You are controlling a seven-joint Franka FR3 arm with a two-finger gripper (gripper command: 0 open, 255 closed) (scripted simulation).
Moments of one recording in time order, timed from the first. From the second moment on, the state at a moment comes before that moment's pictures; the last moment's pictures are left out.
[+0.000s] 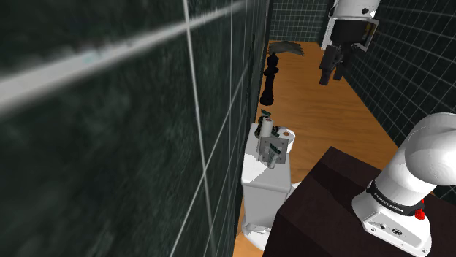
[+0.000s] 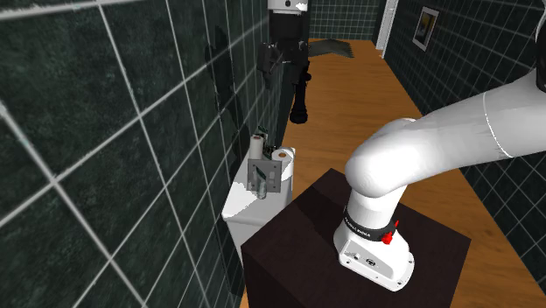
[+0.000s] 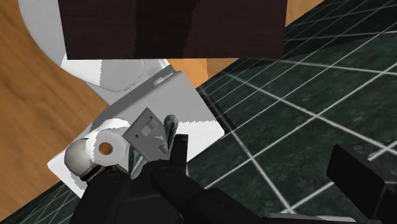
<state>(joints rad) -0.02 -0.81 0.01 -2.39 0.12 1.54 0.07</state>
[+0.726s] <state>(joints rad) -0.04 -0.59 0.02 -2.51 0.12 1.80 0.08</state>
